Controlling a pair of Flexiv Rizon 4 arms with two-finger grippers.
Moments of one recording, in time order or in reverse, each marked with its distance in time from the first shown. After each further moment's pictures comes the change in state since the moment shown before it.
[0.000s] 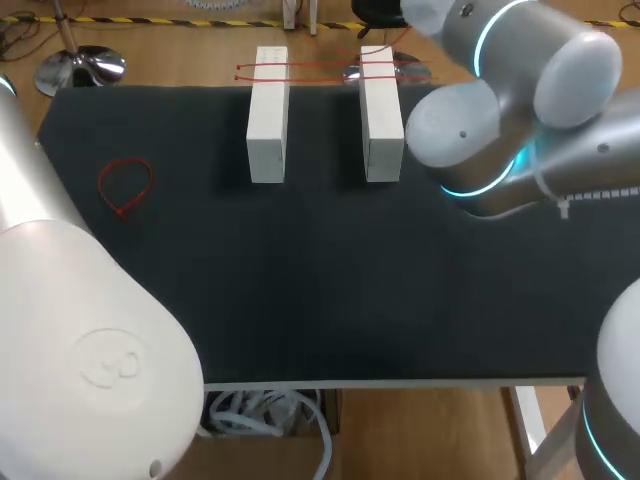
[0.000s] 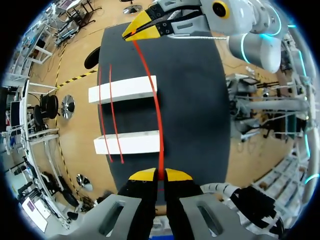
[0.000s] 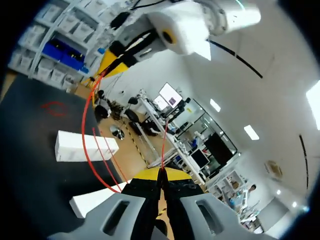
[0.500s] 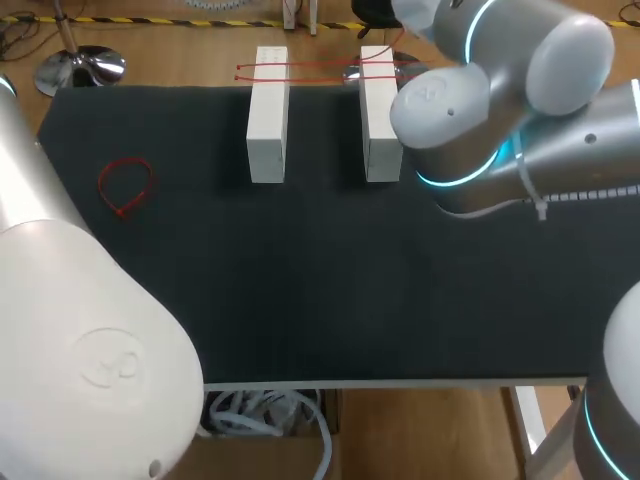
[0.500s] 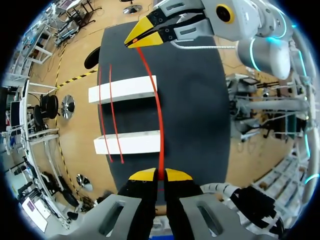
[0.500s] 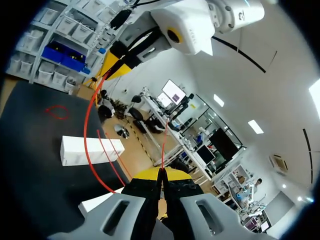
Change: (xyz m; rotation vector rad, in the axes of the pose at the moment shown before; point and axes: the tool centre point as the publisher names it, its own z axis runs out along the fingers) left arm 0.000 0.000 0.000 0.000 0.000 0.000; right arm 0.008 0.006 0.002 0.027 0.038 0.081
